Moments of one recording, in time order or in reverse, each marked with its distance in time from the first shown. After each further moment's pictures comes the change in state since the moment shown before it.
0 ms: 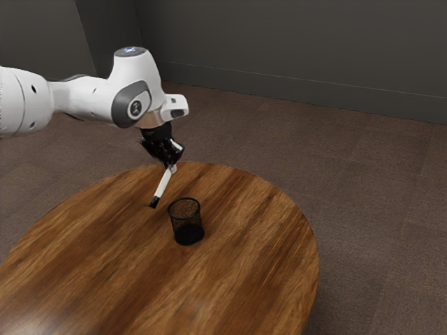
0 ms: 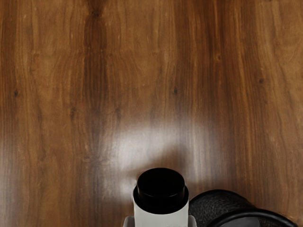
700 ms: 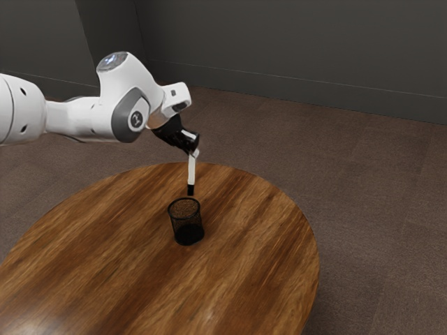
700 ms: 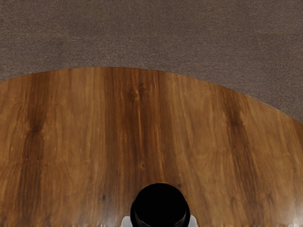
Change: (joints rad) arm -0.030 -0.104 -0.024 -0.176 -0.199 0.389 0.114
